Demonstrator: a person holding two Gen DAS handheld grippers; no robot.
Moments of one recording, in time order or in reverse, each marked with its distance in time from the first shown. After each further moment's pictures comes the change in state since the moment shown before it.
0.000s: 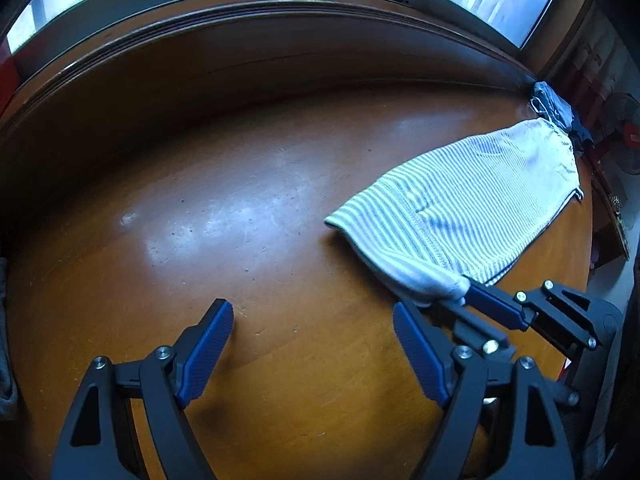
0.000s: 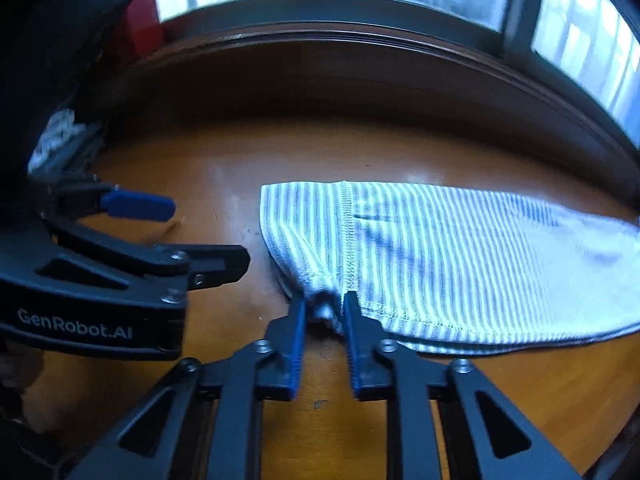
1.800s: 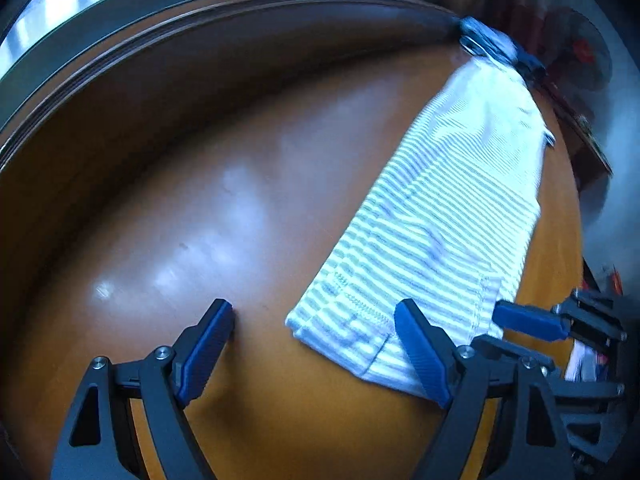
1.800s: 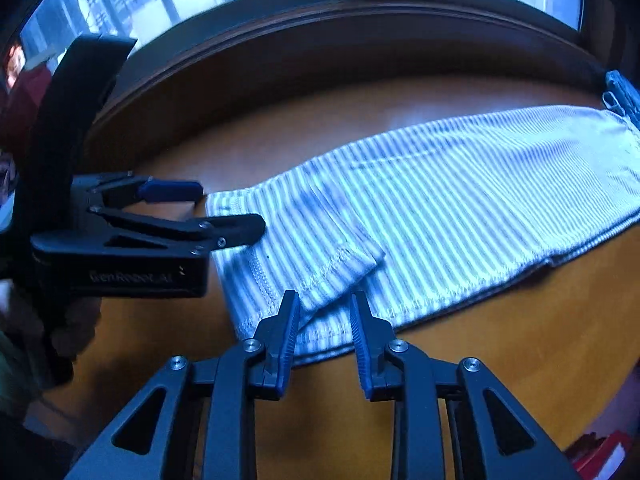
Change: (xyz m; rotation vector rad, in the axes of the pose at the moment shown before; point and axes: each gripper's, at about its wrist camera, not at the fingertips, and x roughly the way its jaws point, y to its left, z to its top) left arm 0.039 -0.082 0.047 0.353 0.033 -0.088; right arm -0.034 -0.085 -0.051 0.256 0.061 0.001
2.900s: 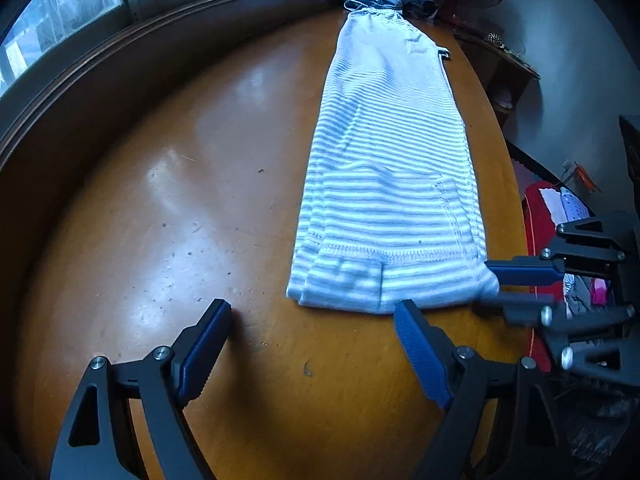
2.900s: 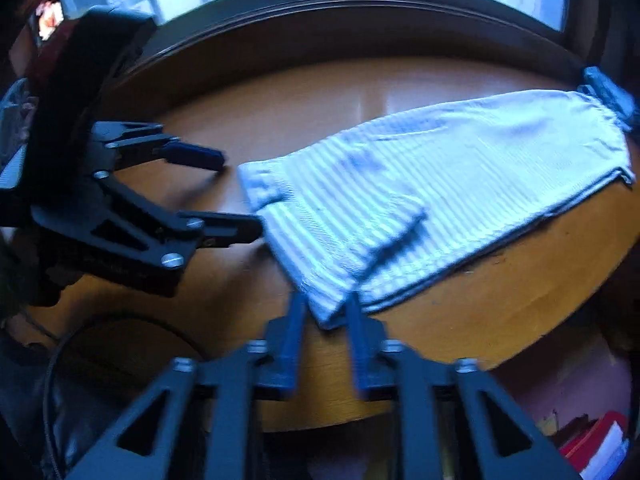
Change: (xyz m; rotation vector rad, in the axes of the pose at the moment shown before) left arm -0.018 -0.034 -0.076 0.308 -0.009 -0.107; right arm -0.048 0.017 -0.089 -0.002 -0.013 -0.042
